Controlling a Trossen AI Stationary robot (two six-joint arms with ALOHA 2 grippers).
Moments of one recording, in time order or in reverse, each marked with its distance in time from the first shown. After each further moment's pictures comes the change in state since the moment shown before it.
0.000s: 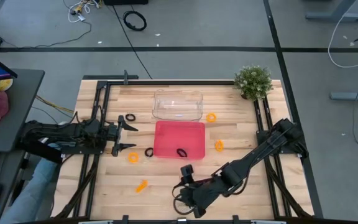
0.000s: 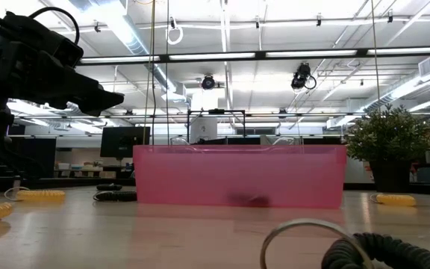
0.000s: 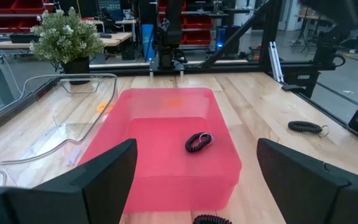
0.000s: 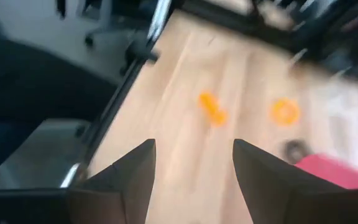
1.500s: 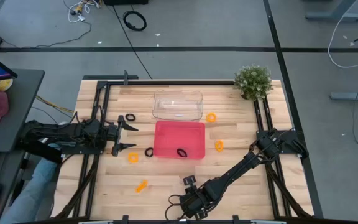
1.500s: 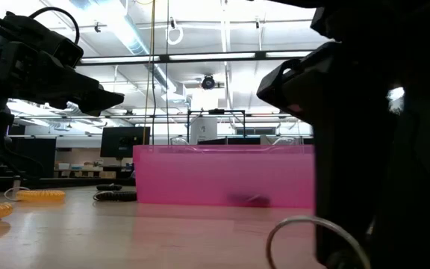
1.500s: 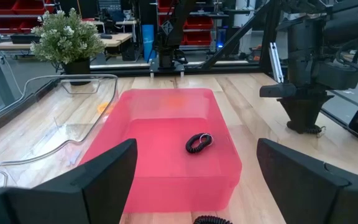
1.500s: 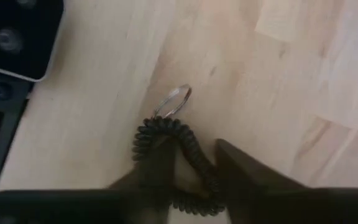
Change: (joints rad) left arm 0.000 0.000 0.000 0.002 0.000 0.000; right arm 0.002 0.342 0.004 -0.201 -0.164 0.175
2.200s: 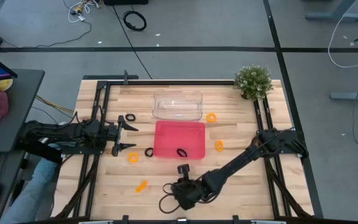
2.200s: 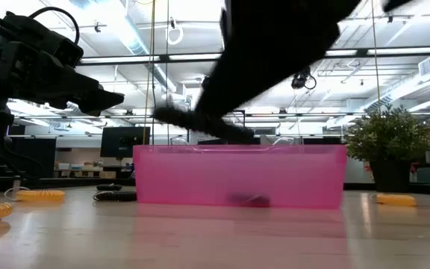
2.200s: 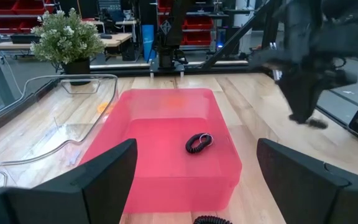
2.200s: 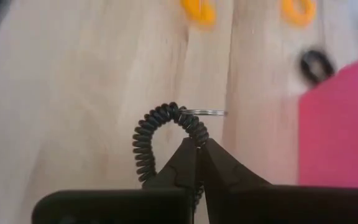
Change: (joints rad) left arm 0.000 0.000 0.000 0.000 0.000 0.000; right arm -0.061 -0.104 -0.008 0.166 0.293 -0.079
